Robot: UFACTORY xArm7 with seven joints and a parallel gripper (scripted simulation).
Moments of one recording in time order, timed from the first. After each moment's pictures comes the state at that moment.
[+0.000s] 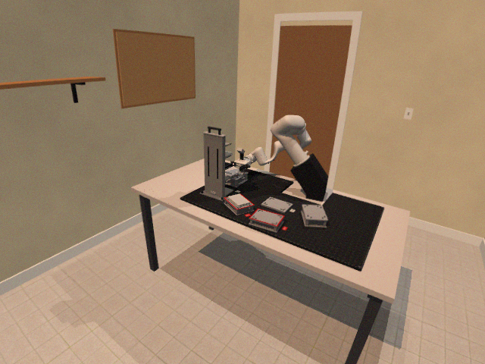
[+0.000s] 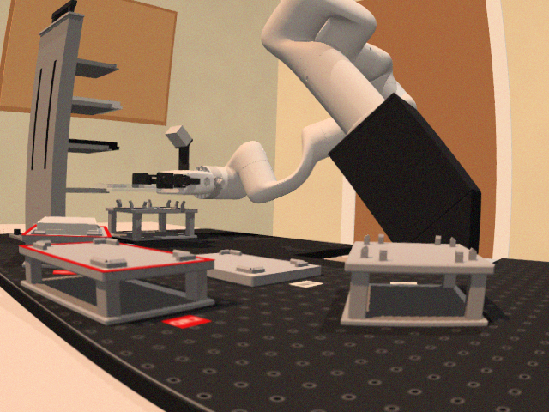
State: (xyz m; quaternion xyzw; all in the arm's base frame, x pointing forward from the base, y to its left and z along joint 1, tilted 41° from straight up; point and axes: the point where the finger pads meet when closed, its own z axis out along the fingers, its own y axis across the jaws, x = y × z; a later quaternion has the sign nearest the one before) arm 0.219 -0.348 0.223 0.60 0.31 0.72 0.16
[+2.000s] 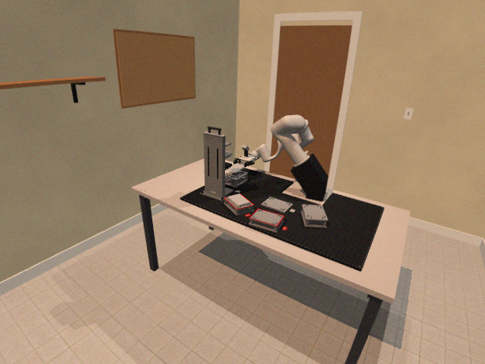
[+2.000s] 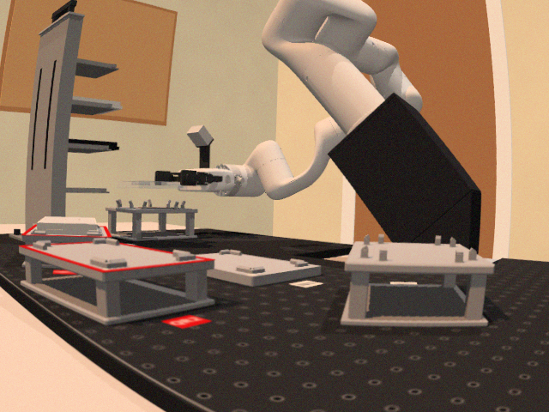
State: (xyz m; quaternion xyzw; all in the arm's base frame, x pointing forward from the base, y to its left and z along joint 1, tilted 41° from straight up) arm 0.157 -0.360 0.222 0.60 0.31 0.72 0.16
